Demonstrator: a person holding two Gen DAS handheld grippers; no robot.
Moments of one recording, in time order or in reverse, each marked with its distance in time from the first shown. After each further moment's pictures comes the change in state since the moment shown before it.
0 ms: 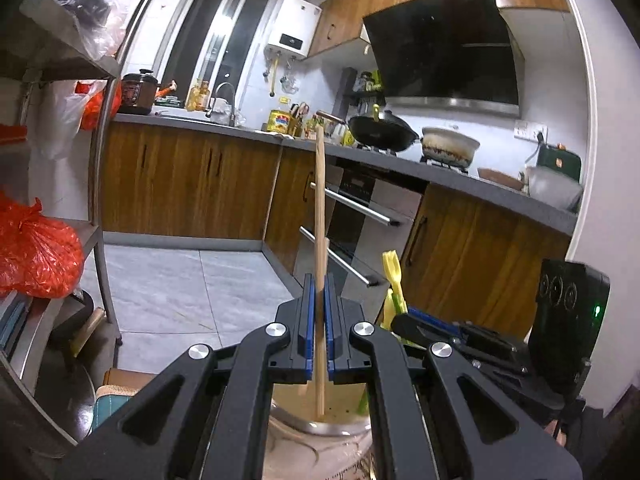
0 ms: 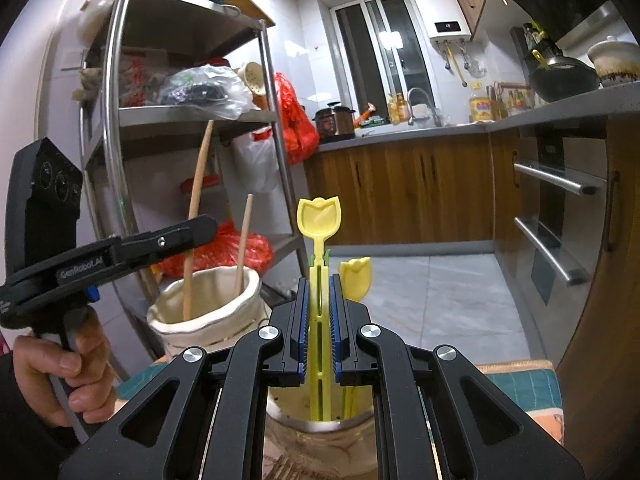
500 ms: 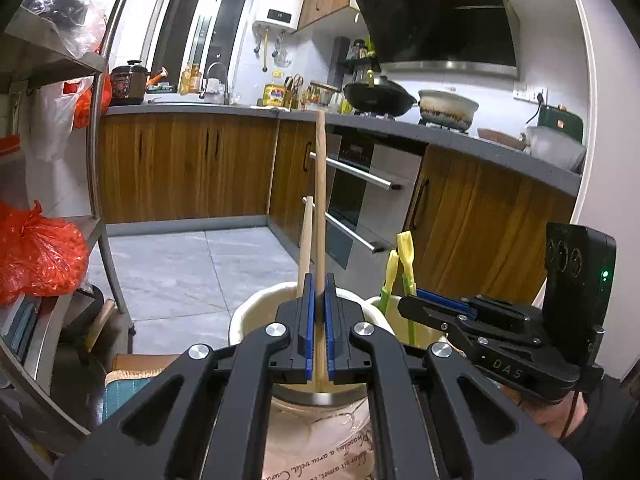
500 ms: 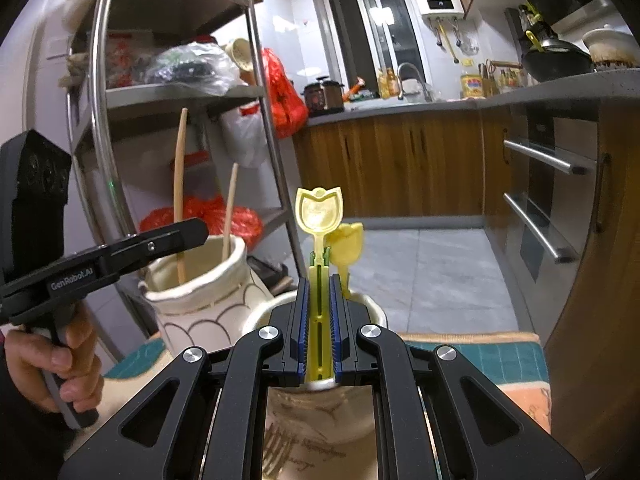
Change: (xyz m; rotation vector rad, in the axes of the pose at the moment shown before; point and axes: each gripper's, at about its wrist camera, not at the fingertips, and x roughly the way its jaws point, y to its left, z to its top) left arm 0.006 -0.014 -0.008 0.065 0.115 0.029; right arm -0.002 0.000 -0.006 0.002 0.121 -0.057
